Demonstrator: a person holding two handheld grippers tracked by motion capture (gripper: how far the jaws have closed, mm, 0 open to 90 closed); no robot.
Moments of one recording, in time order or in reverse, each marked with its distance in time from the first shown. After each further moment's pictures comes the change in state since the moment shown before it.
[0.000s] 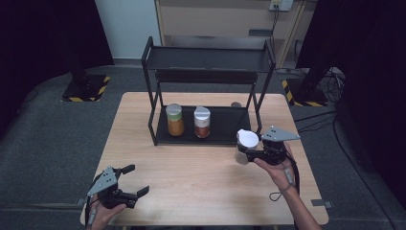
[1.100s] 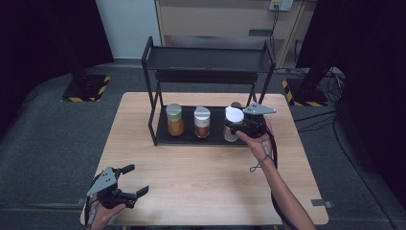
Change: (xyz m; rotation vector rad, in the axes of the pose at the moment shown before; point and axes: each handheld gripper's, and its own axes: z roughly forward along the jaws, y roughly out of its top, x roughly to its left) left arm 0.001 -0.001 -0.001 -0.007 0.000 -0.004; right arm -0.015 0.035 0.081 -0.014 -0.097 0.006
